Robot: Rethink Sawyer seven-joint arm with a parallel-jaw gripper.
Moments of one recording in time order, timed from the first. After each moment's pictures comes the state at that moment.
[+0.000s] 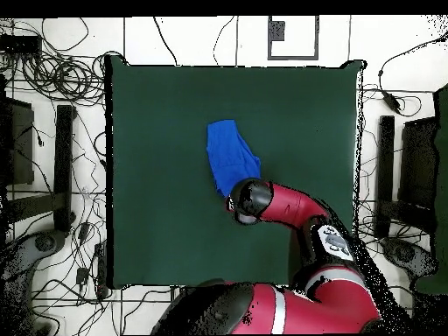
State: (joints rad) arm -0.28 -0.38 -0.03 1.65 -0.04 0.56 1.57
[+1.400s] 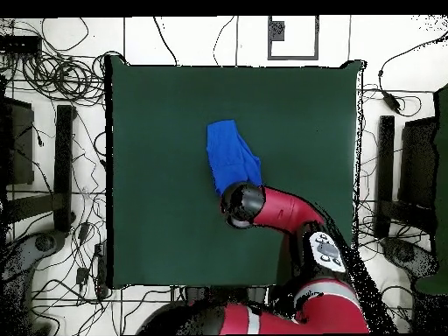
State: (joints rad) arm -0.22 -0.46 -0.07 1.71 -0.01 0.53 1.58
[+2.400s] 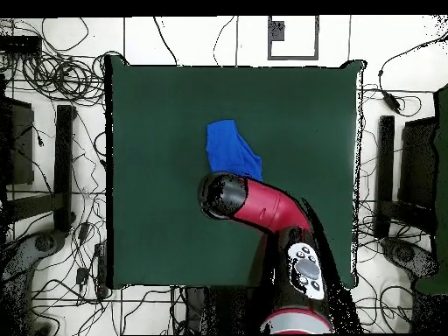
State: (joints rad) arm -0.10 -0.58 -0.12 1.74 0.18 0.53 1.66
